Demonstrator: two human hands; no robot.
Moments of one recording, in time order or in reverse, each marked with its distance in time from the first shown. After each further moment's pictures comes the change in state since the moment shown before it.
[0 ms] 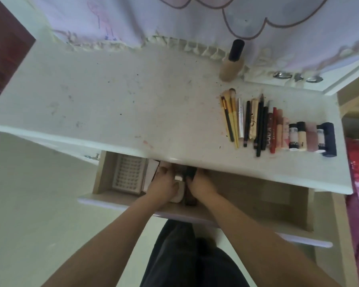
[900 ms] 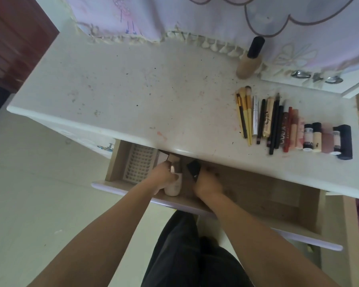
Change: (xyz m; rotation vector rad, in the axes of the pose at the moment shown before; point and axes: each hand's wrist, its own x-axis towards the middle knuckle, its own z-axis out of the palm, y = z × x) left_hand -0.016 -0.005 -0.035 -0.432 -0.068 -0.324; right_hand 0.000 0.002 0.020 -0.285 0.026 0.021
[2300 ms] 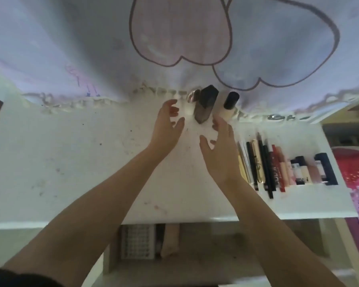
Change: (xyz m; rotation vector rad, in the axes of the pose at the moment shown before) left_hand 0.097 0.204 -0.133 -0.244 0.265 0.712; right_hand 0.026 -0.085 -0.213 0.630 0.743 -0.175
